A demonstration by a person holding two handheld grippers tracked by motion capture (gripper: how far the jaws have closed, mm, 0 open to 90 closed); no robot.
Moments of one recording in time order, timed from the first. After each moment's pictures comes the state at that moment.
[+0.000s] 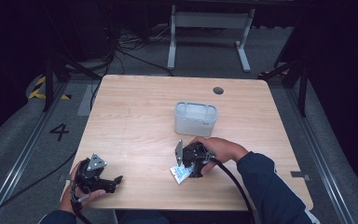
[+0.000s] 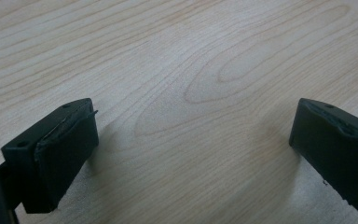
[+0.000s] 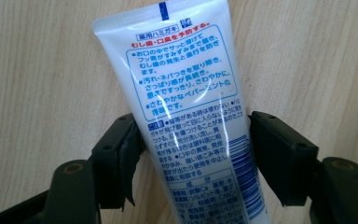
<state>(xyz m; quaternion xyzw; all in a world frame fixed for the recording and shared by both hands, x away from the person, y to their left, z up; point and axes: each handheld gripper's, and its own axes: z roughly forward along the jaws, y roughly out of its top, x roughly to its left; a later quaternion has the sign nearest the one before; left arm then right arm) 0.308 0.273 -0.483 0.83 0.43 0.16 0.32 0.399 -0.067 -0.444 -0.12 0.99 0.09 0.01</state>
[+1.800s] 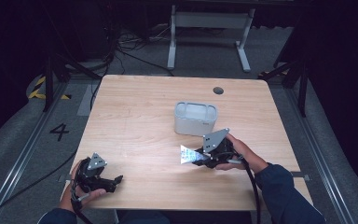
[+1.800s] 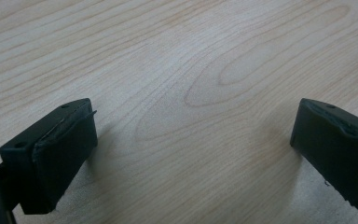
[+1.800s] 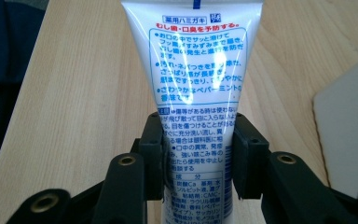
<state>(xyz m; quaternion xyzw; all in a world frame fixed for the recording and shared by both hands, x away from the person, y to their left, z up) 0.310 0.272 -0.483 0.83 0.43 0.16 0.32 0.390 -0.146 -0.412 0.00 0.93 0.36 0.06</state>
